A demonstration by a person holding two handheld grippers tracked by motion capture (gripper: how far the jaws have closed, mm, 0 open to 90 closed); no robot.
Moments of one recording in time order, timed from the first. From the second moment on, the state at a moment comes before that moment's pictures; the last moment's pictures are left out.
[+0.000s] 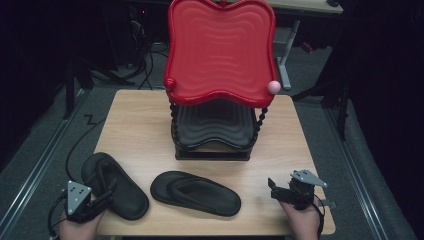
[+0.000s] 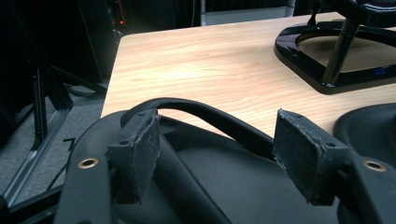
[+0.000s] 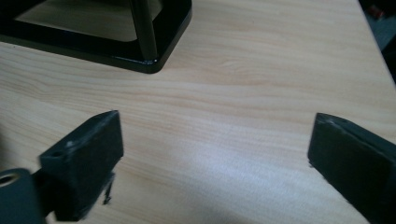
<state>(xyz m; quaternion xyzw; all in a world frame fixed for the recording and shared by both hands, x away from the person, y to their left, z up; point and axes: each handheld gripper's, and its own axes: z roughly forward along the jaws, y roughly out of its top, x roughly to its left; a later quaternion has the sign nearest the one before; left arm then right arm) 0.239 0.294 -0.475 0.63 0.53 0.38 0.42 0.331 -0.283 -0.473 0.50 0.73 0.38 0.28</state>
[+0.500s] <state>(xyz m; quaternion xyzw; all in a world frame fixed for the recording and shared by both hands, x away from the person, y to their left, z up) 0.243 0.297 -0.480 0.64 0.53 0.38 0.41 0.334 -0.285 -0.477 0.51 0.73 0.38 0.26</state>
